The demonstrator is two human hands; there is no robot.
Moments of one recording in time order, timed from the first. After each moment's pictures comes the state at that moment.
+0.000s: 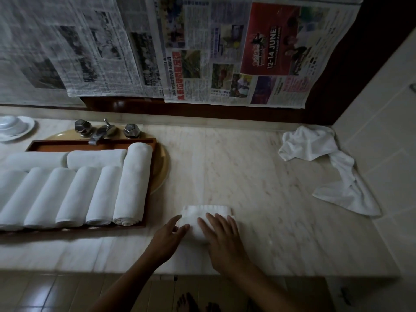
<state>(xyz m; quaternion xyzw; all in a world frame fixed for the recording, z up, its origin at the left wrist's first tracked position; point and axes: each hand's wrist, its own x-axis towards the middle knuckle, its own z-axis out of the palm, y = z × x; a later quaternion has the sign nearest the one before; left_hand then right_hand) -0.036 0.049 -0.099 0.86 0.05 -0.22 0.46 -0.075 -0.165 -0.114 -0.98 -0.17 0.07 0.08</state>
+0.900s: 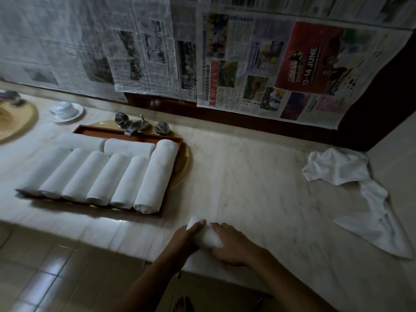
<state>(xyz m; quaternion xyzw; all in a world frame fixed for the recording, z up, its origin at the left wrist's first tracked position) -0.053 0.018 -0.114 0.53 0.28 -0.22 0.77 -0.030 -0.166 -0.060 -0.91 -0.18 0.34 0.18</state>
